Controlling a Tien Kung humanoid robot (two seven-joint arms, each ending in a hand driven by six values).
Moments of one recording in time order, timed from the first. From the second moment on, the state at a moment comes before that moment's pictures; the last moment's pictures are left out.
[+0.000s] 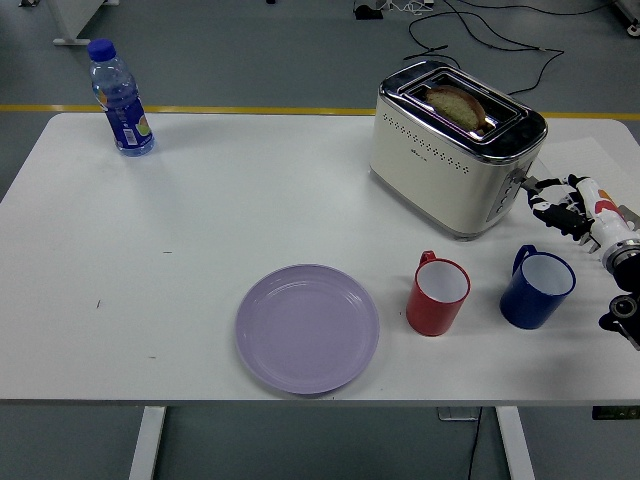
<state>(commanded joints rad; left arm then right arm) -0.11 0.07 -0.91 -0.18 1.12 0.12 0.28 0.47 -0.40 1.03 1.19 -1.48 -0.29 -0.32</state>
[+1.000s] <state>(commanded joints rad) -0.10 0.07 -0.92 -0.18 1.14 0.12 0.28 0.45 -0.41 1.11 1.13 -1.52 -0.30 -0.33</state>
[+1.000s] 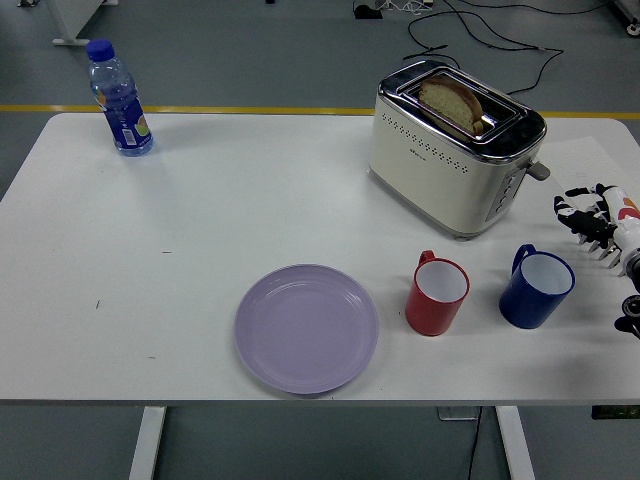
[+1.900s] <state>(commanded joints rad) -0.11 0.07 -0.91 -0.18 1.12 0.12 0.28 0.56 -0.42 1.16 1.27 -1.50 -0.32 -0.25</state>
